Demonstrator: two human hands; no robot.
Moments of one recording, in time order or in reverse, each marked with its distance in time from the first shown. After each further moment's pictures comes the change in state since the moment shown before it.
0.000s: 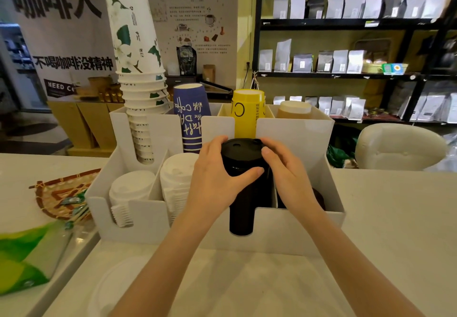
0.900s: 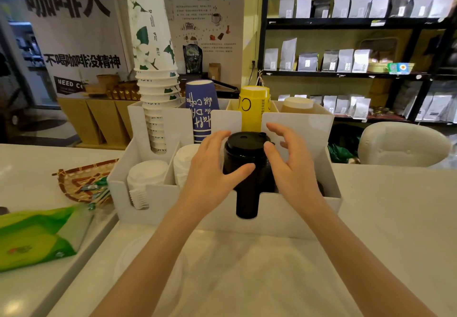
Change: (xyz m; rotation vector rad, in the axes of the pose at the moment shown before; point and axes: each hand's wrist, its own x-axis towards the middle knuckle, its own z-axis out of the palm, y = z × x) left_hand -0.024 0.000 -0.030 0.019 -0.027 0.109; right_hand -0.024 -0.023 0.003 -0.224 0.125 -0.232
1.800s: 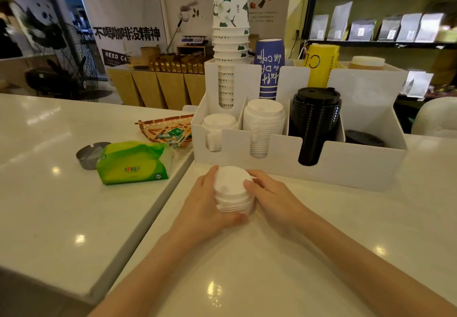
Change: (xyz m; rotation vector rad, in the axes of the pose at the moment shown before) left_hand -0.162 -0.086 -0.080 0.156 -0.241 -0.412; right_hand -0.134 -0.031 0.101 0.202 -0.667 0.380
